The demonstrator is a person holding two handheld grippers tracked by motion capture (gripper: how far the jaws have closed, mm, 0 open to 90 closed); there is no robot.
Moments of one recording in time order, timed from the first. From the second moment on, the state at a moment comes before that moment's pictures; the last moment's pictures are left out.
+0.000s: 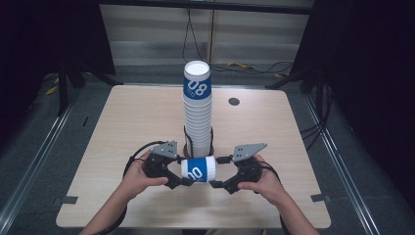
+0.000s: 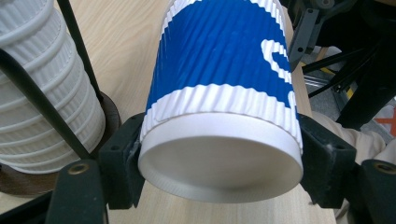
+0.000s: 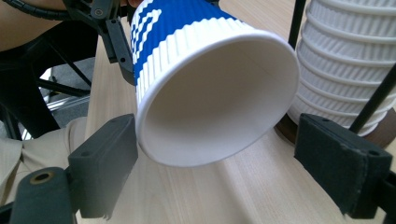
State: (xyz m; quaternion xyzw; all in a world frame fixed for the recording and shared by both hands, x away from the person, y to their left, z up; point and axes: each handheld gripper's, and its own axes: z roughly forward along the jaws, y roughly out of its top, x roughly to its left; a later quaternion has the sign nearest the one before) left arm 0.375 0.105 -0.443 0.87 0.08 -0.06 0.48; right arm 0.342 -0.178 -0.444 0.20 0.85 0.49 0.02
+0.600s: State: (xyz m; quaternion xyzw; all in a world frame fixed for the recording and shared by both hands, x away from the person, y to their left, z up) left arm 0.376 0.105 -0.443 0.87 0.06 -0.07 0.48; right arm 0.348 -0.168 -0.441 0.17 0.86 0.47 0.02
